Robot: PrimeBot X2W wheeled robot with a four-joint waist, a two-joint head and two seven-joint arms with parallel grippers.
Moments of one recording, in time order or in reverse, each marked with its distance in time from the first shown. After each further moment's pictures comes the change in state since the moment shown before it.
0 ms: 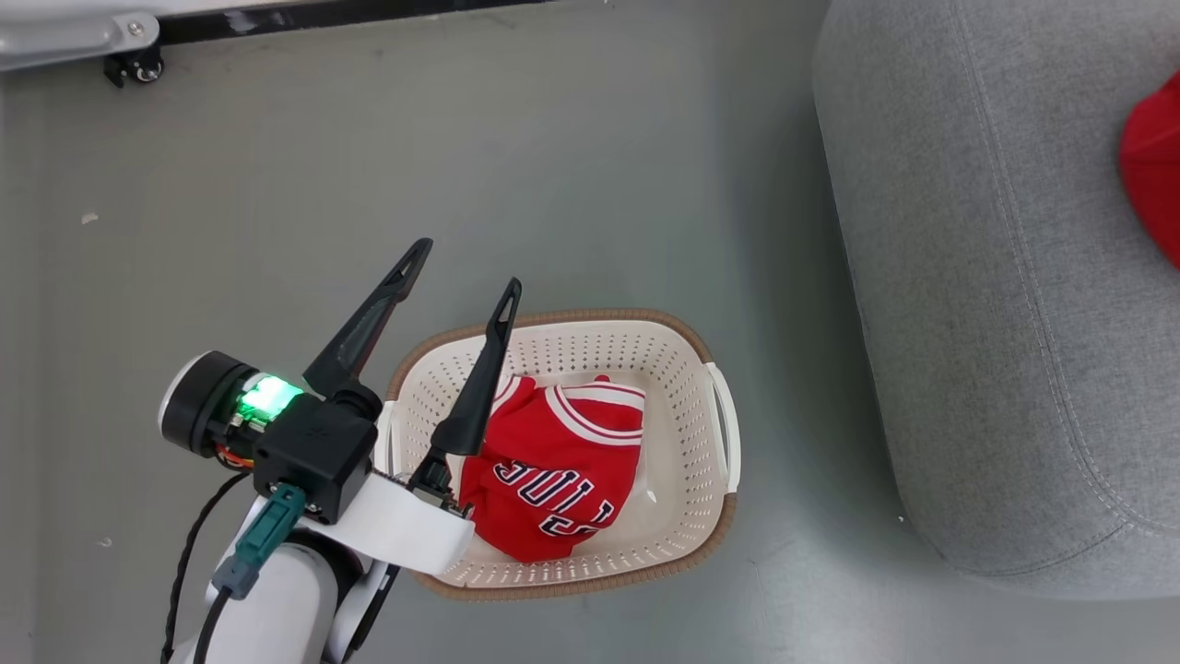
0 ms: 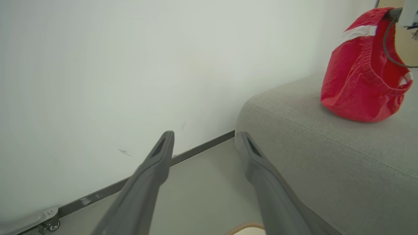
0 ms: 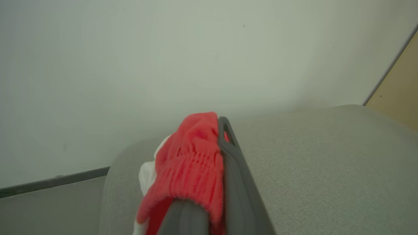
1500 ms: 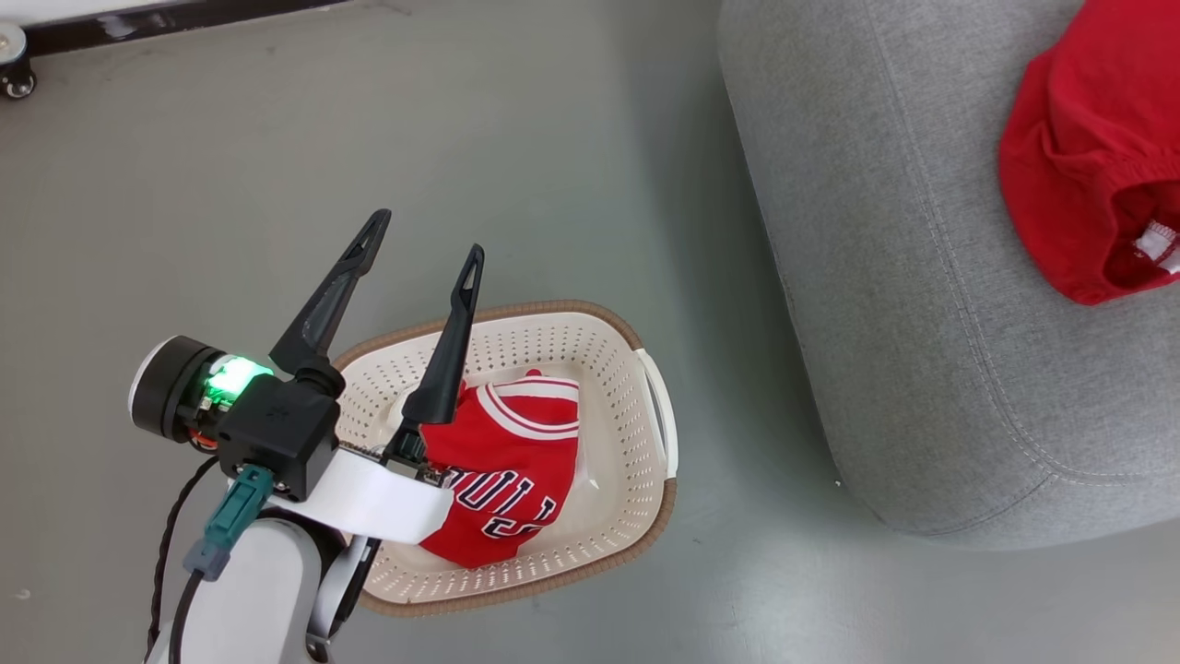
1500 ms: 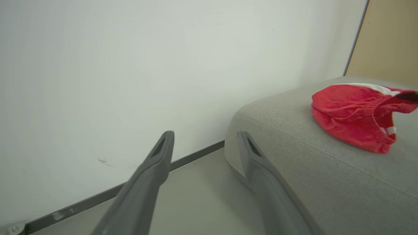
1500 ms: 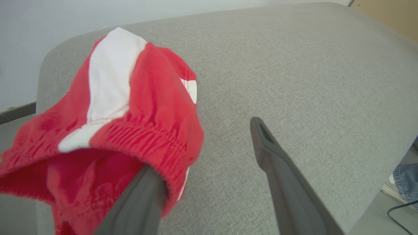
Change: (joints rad) left arm -0.035 -0.004 0.040 0.051 -0.004 0.020 -0.056; right arm 0.211 0.035 0.013 0.243 0.092 0.000 -0.054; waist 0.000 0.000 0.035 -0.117
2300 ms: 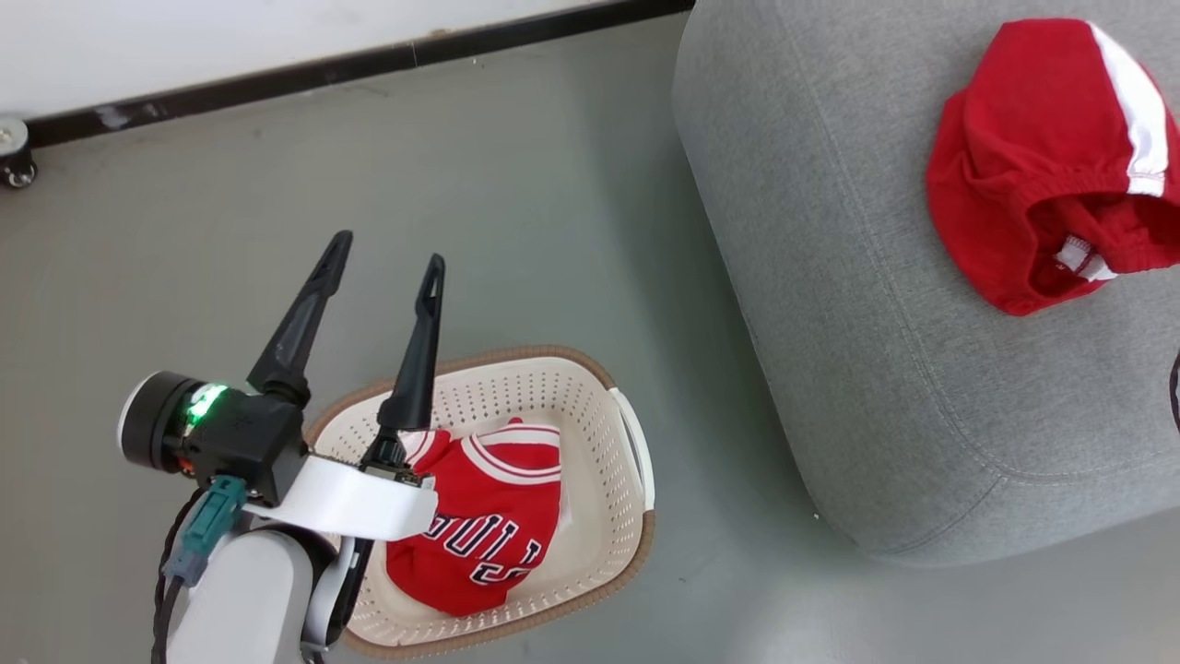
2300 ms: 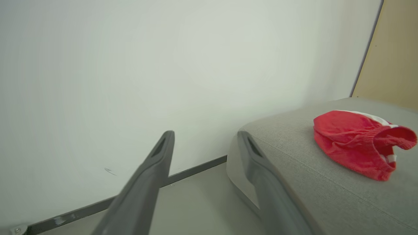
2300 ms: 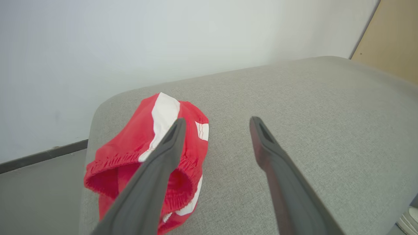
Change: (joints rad) left arm 0.029 -0.028 0.041 0.060 -0.038 0.030 -0.049; right arm 0.207 -0.003 0.144 -0.253 0.230 0.000 -0.149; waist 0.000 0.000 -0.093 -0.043
